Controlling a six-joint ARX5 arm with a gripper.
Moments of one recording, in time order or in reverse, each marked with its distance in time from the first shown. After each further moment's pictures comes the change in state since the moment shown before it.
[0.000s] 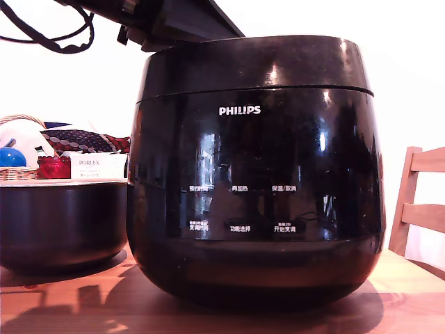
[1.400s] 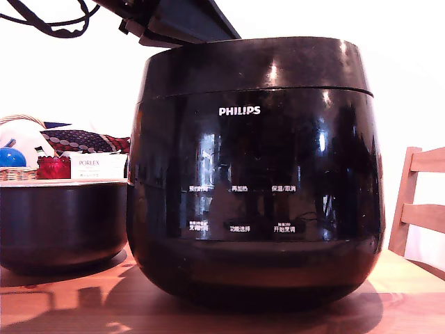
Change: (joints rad) arm -0.019 0.019 0.075 -0.201 -0.059 0.076
